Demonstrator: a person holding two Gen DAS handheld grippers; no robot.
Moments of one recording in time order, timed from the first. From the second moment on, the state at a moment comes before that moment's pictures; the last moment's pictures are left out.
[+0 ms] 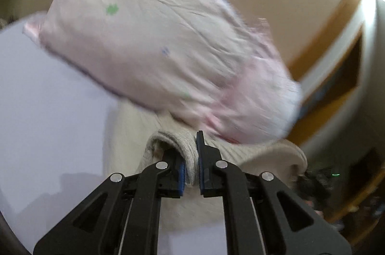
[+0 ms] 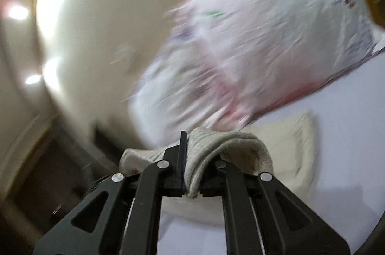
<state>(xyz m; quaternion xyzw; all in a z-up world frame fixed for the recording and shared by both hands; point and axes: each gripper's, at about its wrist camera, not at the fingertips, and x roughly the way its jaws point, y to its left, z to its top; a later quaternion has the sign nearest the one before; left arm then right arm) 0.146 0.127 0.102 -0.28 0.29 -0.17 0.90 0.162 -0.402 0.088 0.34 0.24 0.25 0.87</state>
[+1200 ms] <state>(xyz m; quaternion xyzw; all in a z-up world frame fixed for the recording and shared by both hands) 0.216 -0.054 0.098 -0.40 0.39 -0.38 0.74 0.138 -0.463 0.042 0.30 0.27 0.03 0.92</state>
